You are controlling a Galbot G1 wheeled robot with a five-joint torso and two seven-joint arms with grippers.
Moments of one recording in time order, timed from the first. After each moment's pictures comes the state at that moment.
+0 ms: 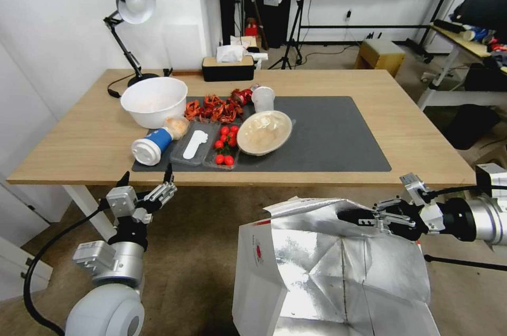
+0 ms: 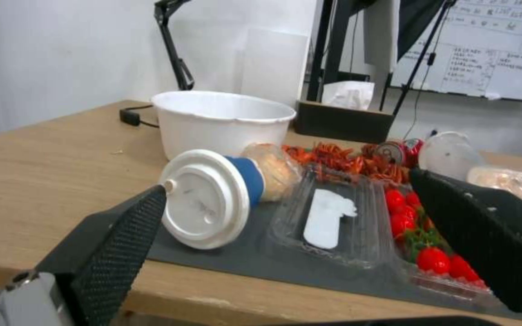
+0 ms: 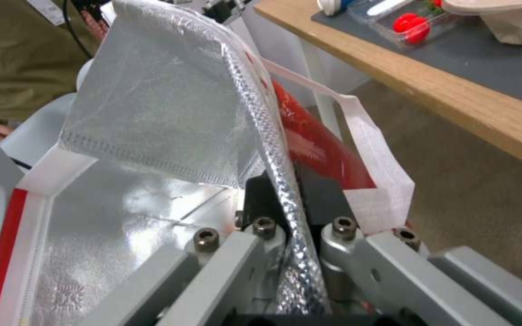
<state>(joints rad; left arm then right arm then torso) 1.66 -1.32 -0.55 -2.30 -0.41 0.04 -0.24 -1.66 0.39 0.93 2.05 1.14 -0.49 -1.03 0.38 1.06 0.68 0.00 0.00</state>
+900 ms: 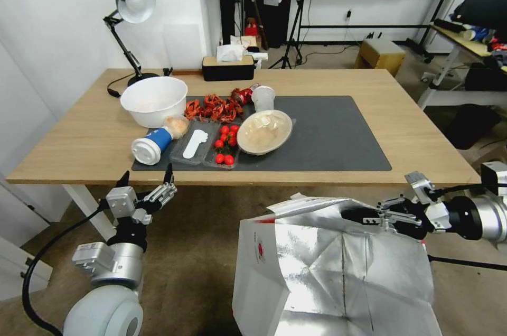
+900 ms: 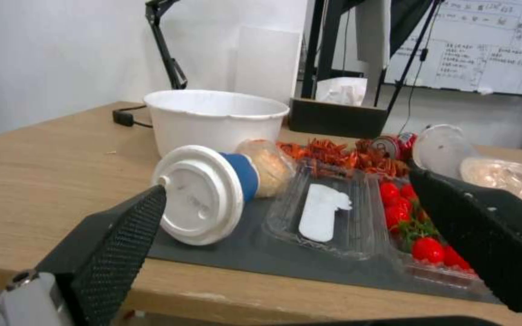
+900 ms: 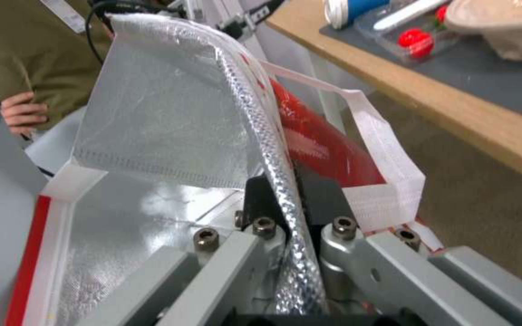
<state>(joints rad) 1.67 -1.32 -0.55 -2.30 -0.39 0.03 -0.21 -1.67 0.37 0.96 2.03 1.18 -0.49 -1.08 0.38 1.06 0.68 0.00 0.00</state>
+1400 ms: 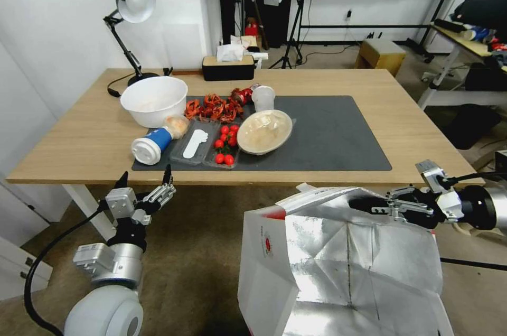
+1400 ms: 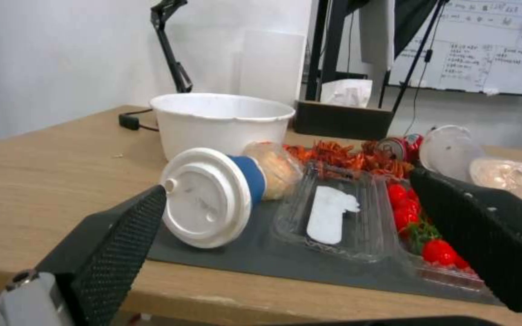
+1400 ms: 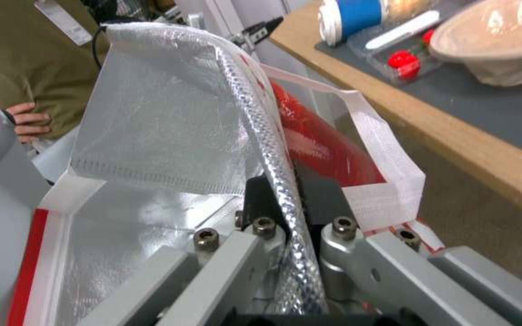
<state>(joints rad) 1.67 -1.32 -0.56 -2.29 -0.38 0.02 -0.21 -1.71 0.34 1.05 2.02 1.23 -0.50 -1.08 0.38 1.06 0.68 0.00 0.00</state>
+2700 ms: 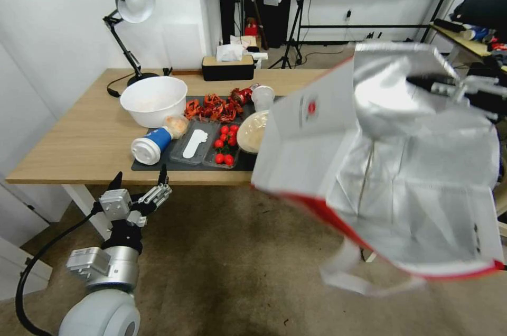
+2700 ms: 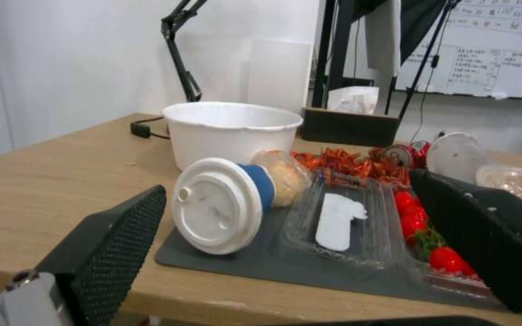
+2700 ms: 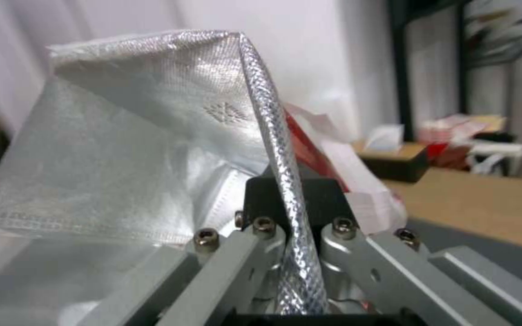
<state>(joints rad) 1.69 -1.33 -0.57 -2.31 -0.37 0.00 -0.22 -1.66 0.29 1.37 2.03 1.76 -0.39 -0.47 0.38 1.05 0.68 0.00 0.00</state>
